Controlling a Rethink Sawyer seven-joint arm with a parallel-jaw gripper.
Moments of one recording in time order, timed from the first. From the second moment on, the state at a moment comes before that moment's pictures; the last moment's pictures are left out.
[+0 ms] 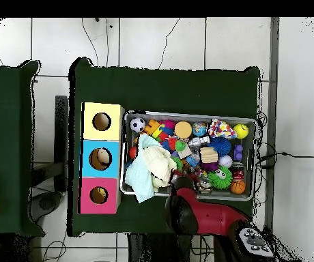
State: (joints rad) arm -0.44 -0.55 -0.06 2.00 -0.40 -0.35 2.02
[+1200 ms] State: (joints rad) arm -0.39 -0.43 -0.15 1.88 -0.38 -0.40 2.02
